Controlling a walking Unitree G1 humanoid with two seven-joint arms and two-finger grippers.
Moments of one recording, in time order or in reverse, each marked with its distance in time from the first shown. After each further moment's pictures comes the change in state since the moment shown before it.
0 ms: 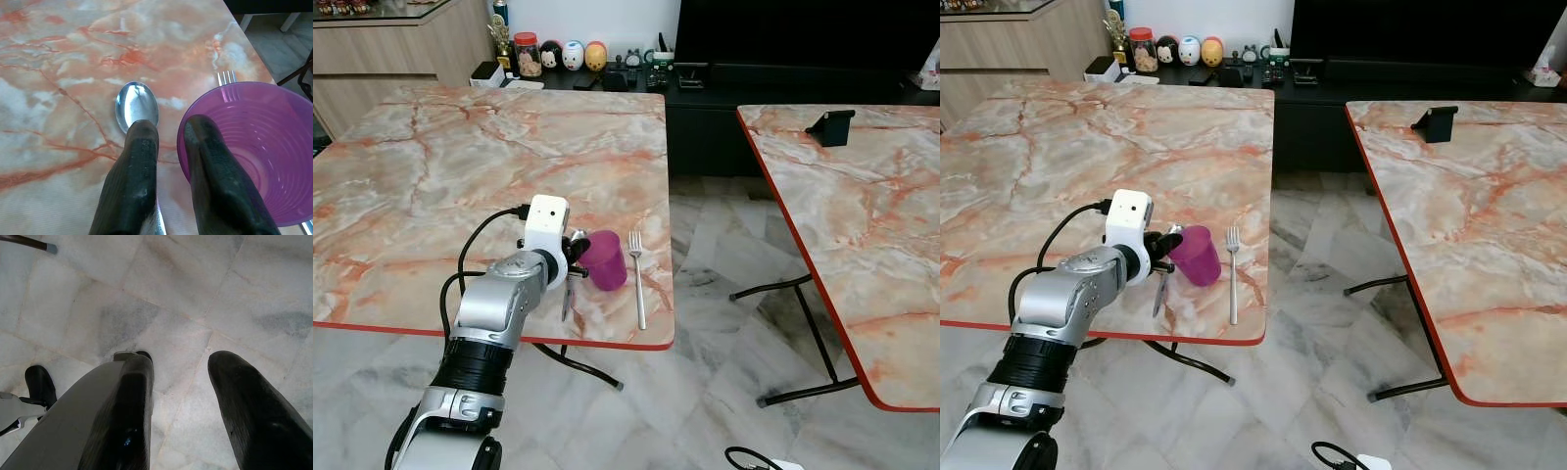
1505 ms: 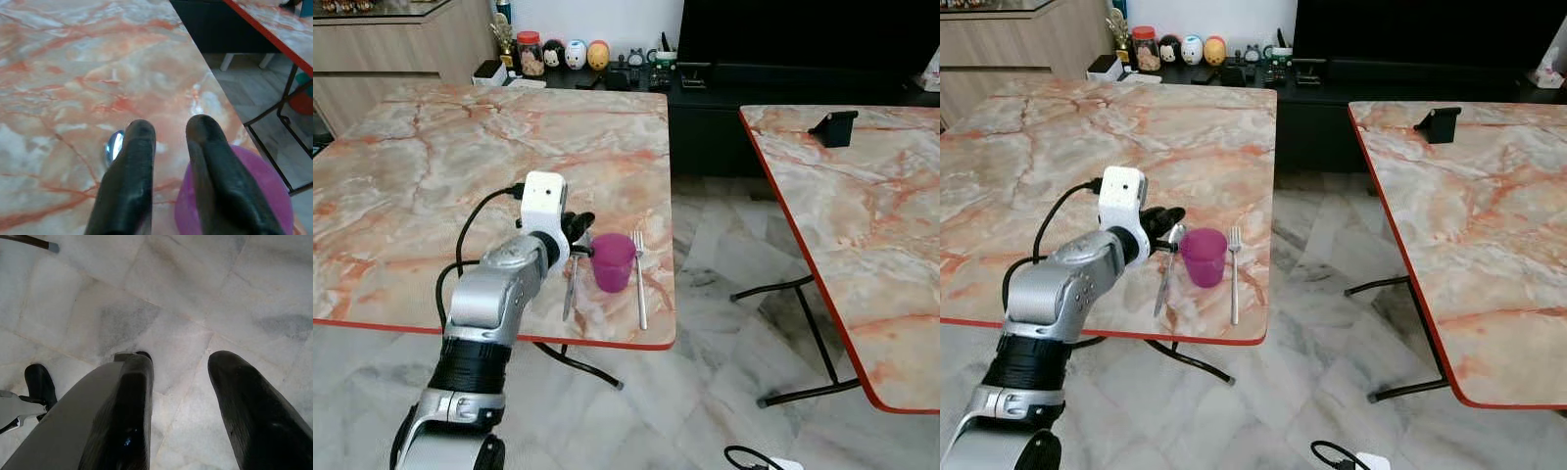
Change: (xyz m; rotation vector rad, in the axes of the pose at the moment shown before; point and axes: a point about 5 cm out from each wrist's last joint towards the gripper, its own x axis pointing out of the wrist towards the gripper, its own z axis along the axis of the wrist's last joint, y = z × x) left arm -0.009 -0.007 0.027 -0.024 -0.119 -0.044; right arm 0.000 0.000 0.001 -0.002 0.000 0.003
